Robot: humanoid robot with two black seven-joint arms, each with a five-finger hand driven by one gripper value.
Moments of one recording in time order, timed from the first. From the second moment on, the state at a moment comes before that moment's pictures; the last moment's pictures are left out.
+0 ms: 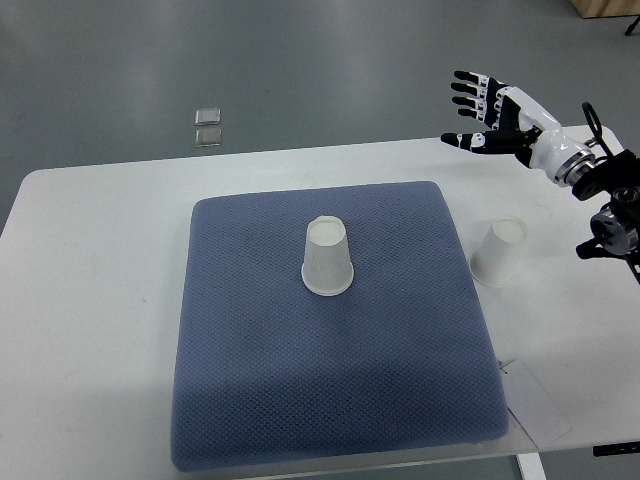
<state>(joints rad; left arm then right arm) -0.01 0.00 -0.05 -0.20 0.05 0.10 -0.05 0.65 -0.39 1.06 0.90 -1.07 0.30 0.27</state>
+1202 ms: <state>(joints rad) -0.01 0.00 -0.05 -0.20 0.05 0.10 -0.05 0.93 -0.77 0.29 1.02 -1.68 0.31 0.43</state>
